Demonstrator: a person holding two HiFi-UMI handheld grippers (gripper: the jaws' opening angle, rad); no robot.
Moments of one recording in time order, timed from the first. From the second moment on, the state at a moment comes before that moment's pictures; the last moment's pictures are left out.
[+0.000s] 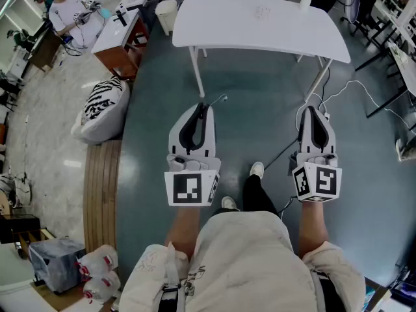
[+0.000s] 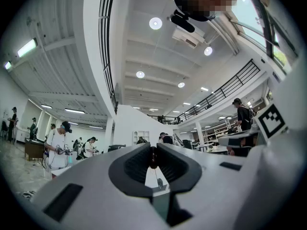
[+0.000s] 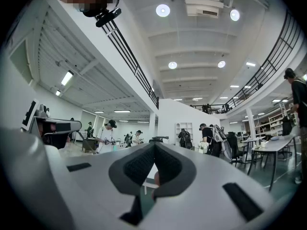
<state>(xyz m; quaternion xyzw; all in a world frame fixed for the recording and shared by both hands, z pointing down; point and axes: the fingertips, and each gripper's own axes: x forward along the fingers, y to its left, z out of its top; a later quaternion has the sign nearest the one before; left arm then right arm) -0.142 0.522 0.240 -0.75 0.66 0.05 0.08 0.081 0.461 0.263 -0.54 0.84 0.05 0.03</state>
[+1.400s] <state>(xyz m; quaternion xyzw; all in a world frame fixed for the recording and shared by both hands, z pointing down) -0.074 0.330 0.244 -0.76 0.65 0.04 0.05 0.140 0.283 0.268 -0.54 0.84 0.02 0.03</state>
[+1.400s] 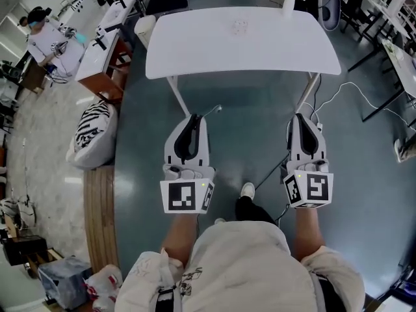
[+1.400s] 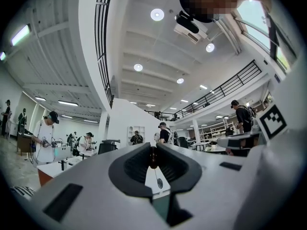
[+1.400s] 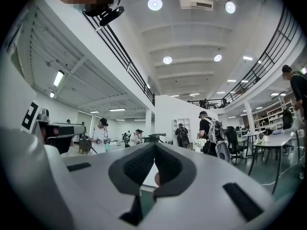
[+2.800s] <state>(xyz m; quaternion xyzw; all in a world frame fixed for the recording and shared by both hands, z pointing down) -0.083 0.102 0.261 -0.76 0.65 0.05 0.04 0.135 0.065 0.284 -0.56 0.83 0.01 0.03</state>
